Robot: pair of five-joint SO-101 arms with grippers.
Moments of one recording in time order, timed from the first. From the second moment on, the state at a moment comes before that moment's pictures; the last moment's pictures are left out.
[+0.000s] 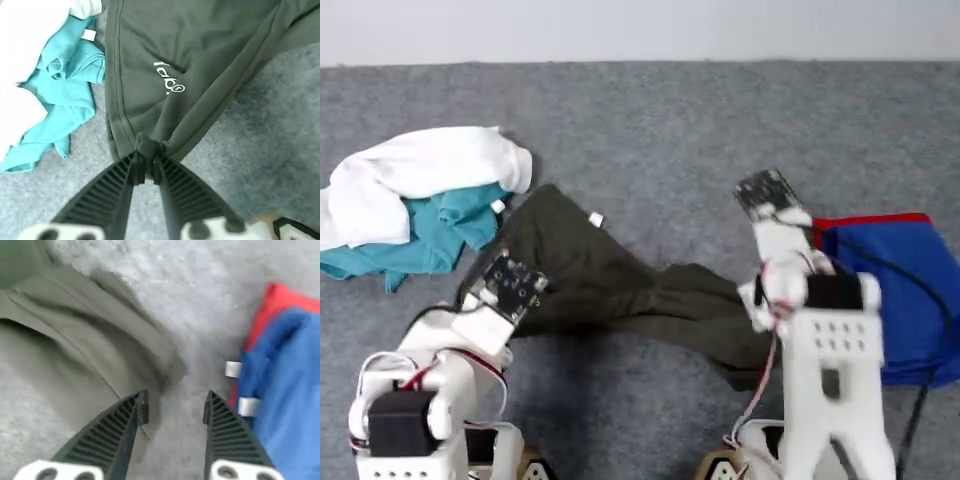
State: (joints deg) left arm -5.3 -75.1 49.2 97.2 -32.8; right arm -1.5 -37.8 39.2 76.5 24.4
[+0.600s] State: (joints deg) left arm -5.3 -81.0 54.1 97.2 -33.1; right arm -7.4 0.5 24.0 75.0 23.5
